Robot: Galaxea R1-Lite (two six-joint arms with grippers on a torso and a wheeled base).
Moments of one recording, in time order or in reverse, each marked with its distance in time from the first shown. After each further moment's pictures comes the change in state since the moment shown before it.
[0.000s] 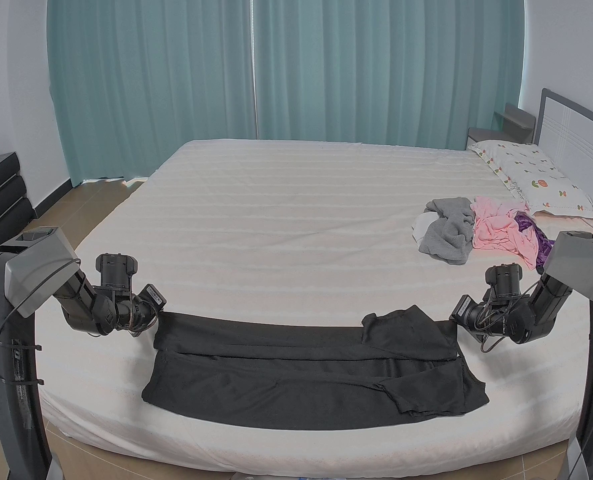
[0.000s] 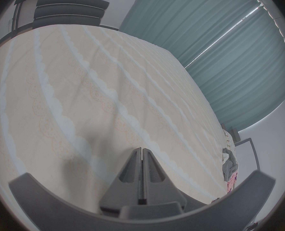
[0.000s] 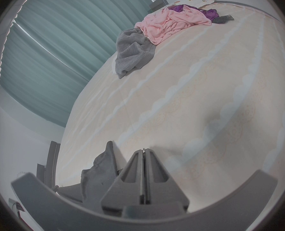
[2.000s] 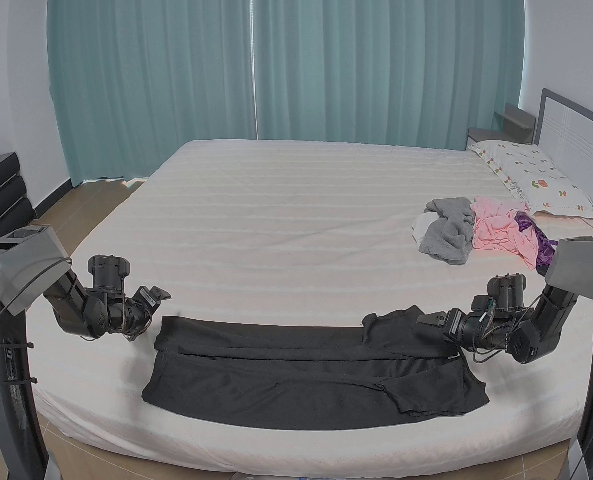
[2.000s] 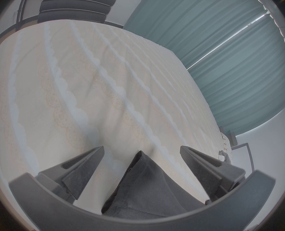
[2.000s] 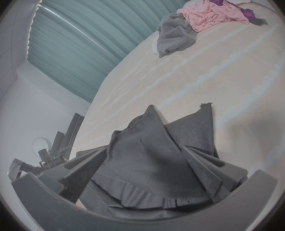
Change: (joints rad) left arm 0.015 -0.051 0.080 -0.016 -0.031 -0.048; right arm 0.058 -0.063 0.203 -0.203 0.260 -0.147
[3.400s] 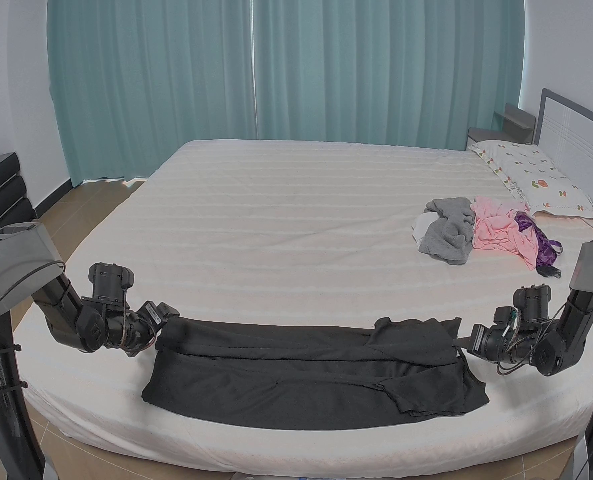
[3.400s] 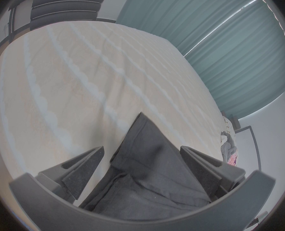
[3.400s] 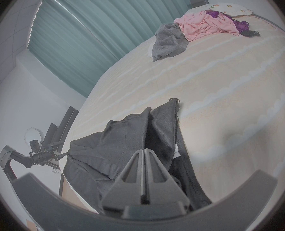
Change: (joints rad) left arm -0.070 -0.128 0.184 0.013 0.003 0.060; right arm -0.076 -0.111 0.221 -0.055 0.001 -0.148
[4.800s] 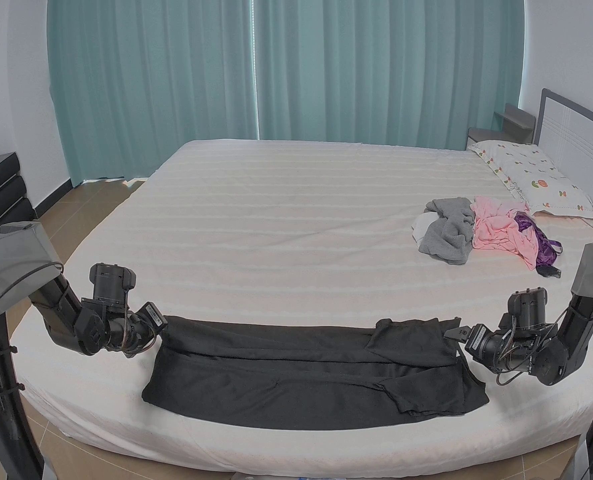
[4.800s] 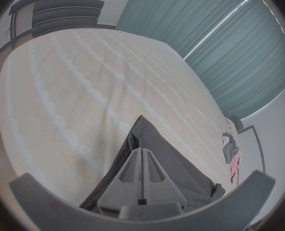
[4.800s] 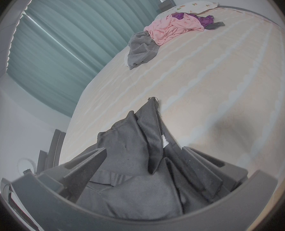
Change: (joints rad) left arm -0.024 -0.036 0.041 -0.006 0.066 0.007; right arm 0.090 -0.072 0.078 0.001 -0.256 0.268
